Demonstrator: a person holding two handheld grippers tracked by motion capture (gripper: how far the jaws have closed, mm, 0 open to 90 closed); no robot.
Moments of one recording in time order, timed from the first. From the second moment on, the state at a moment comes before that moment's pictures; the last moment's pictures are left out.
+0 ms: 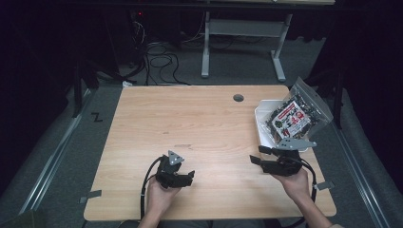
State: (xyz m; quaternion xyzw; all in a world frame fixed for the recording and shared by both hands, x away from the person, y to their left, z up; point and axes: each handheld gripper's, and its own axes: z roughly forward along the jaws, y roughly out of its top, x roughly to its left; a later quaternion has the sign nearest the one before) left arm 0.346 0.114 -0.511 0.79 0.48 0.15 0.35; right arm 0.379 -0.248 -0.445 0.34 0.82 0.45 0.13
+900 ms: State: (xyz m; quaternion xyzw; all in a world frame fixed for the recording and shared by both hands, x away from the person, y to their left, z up) left arm 0.346 0.111 -0.513 0.80 0.47 0.15 0.34; right arm 0.397 -0.220 -0.483 0.35 0.84 0.40 0.11
